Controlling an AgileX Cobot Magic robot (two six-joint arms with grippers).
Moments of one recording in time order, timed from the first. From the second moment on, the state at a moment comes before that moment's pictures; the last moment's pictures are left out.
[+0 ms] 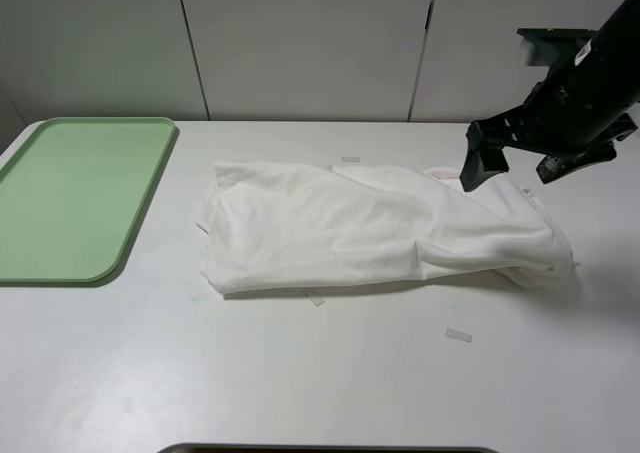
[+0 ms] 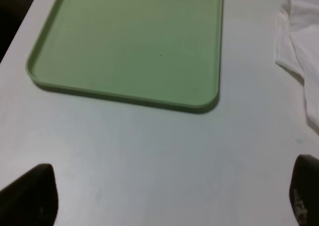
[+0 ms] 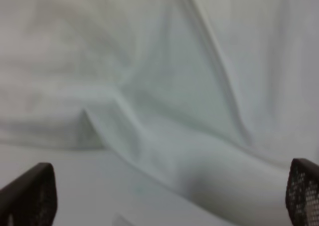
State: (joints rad) left arm -0.04 -0.01 -0.48 0.11 1.07 -0.22; right arm 0.23 1.50 -1.06 0.06 0.90 0.01
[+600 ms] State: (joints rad) left arm -0.04 -0.01 -0.48 0.11 1.07 -0.22; right arm 0.23 1.84 -1.06 0.46 0.54 -0.20
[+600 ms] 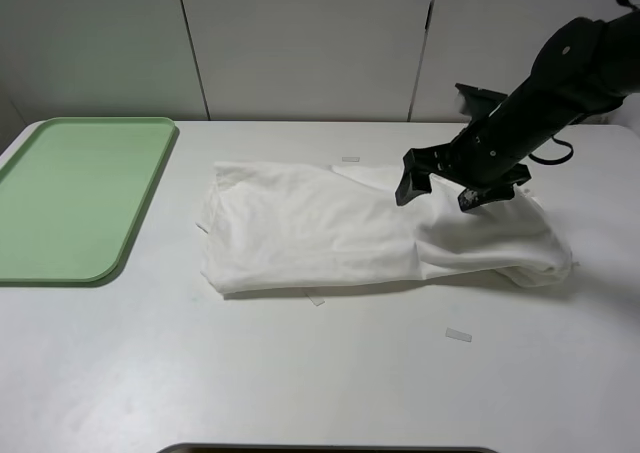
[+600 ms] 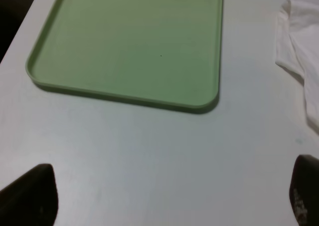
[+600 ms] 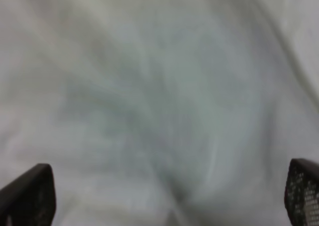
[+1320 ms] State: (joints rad) left arm -0.04 -0.01 -0.48 0.11 1.07 -0.22; right arm 0.38 1.97 -1.06 0.86 0.40 -0.54
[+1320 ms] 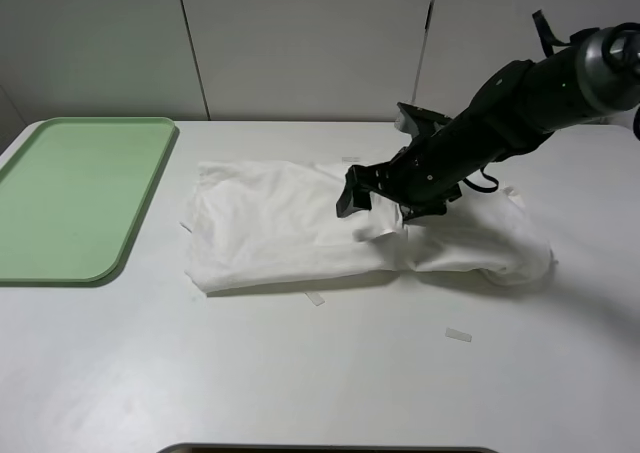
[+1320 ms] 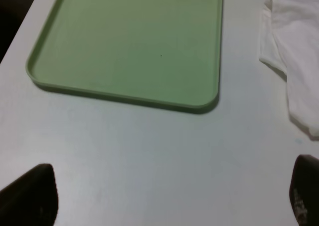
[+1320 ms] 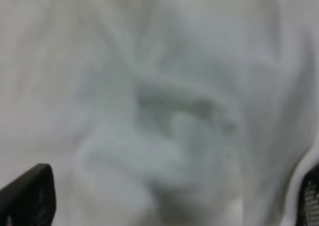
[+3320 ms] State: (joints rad) left arm -0.04 -0.01 -0.48 0.11 1.07 -0.22; right arm 0.03 2.01 -1.15 -0.03 0.56 -0.09
